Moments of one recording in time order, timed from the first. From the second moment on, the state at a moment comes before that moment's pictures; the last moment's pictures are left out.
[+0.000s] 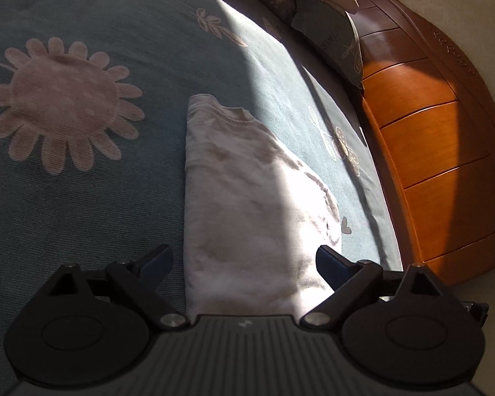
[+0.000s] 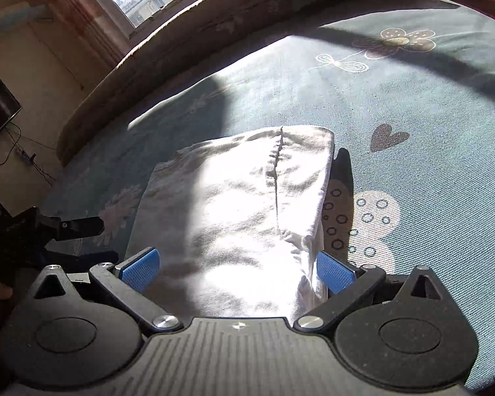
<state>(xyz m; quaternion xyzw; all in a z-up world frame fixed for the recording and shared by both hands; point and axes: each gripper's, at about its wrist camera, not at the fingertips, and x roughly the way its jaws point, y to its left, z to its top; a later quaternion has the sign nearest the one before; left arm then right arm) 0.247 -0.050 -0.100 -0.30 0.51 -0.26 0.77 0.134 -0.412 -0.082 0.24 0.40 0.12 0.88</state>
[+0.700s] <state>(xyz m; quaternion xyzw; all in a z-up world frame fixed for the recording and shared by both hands) 0.296 -0.078 -0.124 -0.32 0.52 -0.31 0.73 0.210 -0.441 -0.115 0.37 0.43 0.16 0.81</state>
